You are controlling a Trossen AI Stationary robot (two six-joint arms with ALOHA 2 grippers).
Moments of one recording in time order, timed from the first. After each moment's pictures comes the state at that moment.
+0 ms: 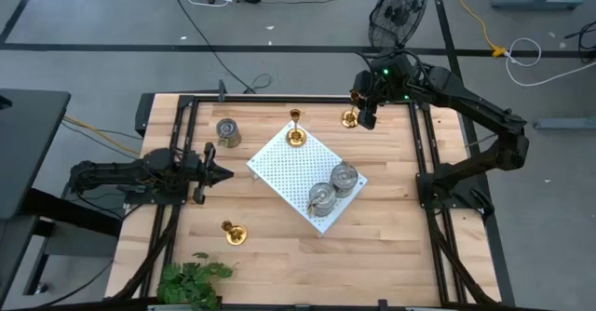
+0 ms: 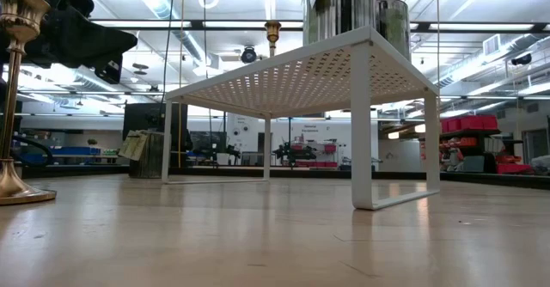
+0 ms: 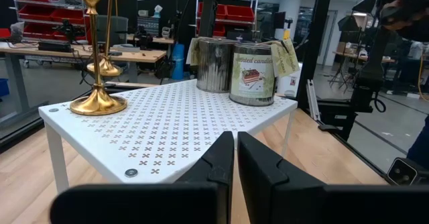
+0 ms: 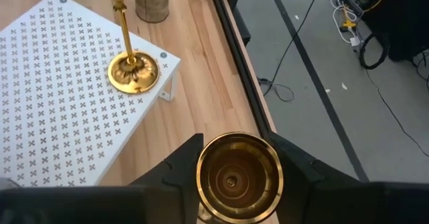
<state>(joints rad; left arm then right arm) 0.02 0.01 0.01 0.06 0.05 -0.10 -0.49 1.37 1.57 -0.95 -0.02 -0.31</state>
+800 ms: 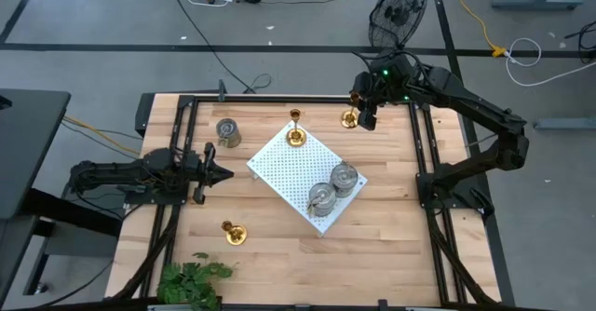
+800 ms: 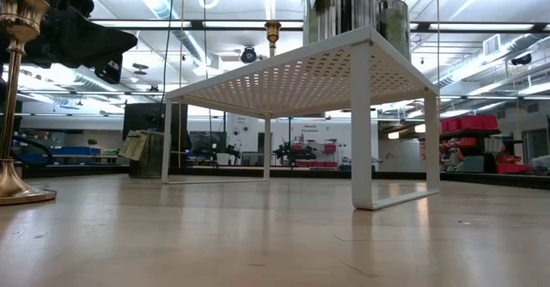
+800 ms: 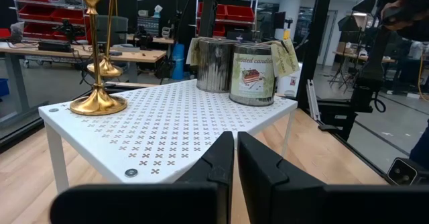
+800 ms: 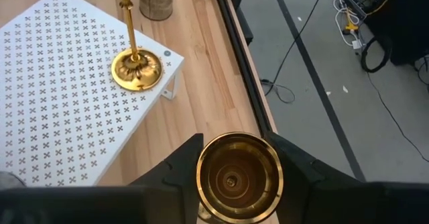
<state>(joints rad) 0.02 0.01 0.01 0.06 0.05 -0.10 -0.48 1.37 1.57 -0.96 -0.02 -0.33</state>
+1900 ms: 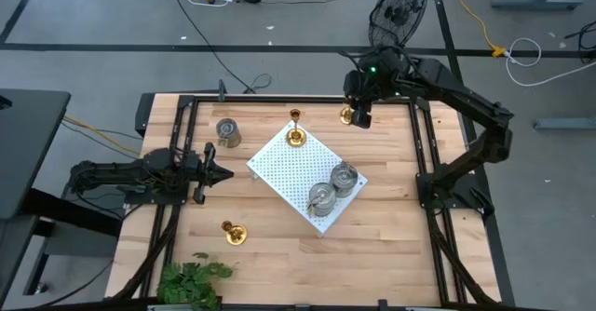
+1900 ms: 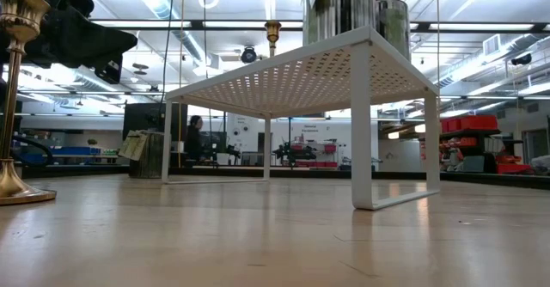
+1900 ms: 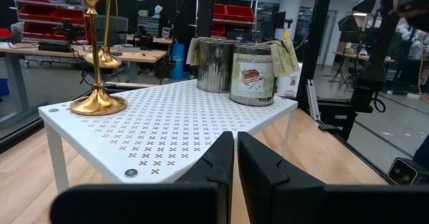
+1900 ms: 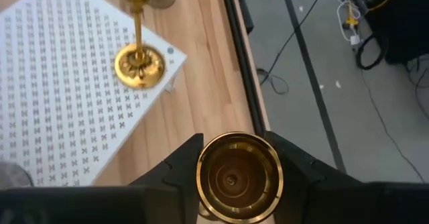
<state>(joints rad) 0.02 0.01 0.01 0.06 0.05 -0.10 -0.41 1.52 1.83 -1.15 0.07 -0.36</state>
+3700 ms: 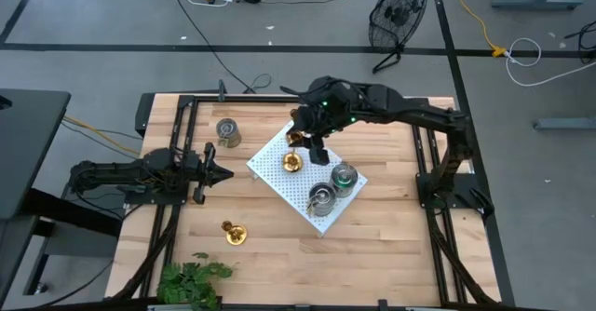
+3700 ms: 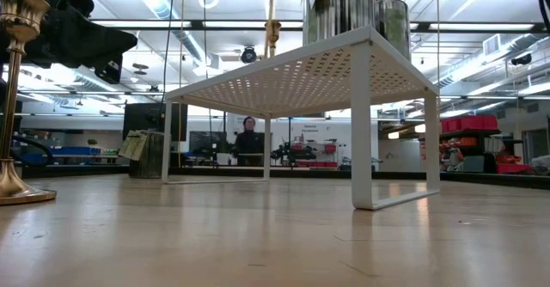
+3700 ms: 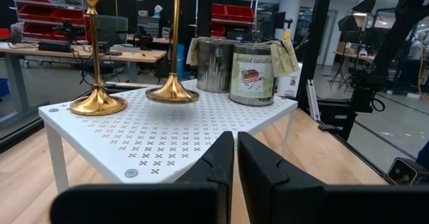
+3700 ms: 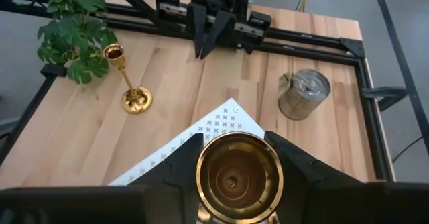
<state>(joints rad) 0.02 0.01 0.01 0.06 0.05 -0.10 -0.13 1.81 2.06 -0.94 -0.21 -0.24</state>
